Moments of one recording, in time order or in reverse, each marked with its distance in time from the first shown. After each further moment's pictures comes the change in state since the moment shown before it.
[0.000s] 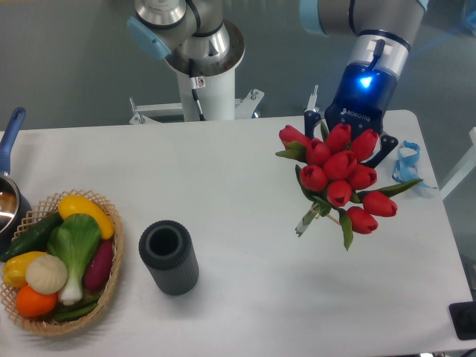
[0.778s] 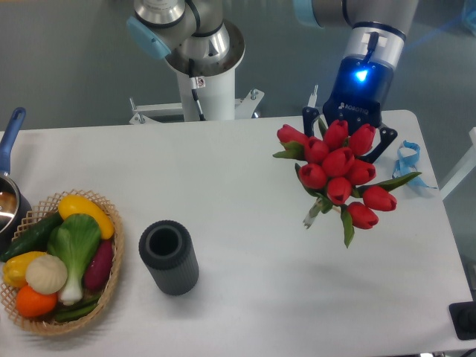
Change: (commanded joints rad) arm -0.020 0.058 -0.015 -0.008 0.299 0.002
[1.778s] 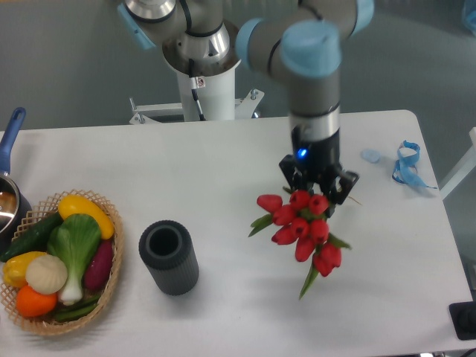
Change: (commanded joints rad) arm -0.347 -0.236 0.044 -0.072 0.903 0.149
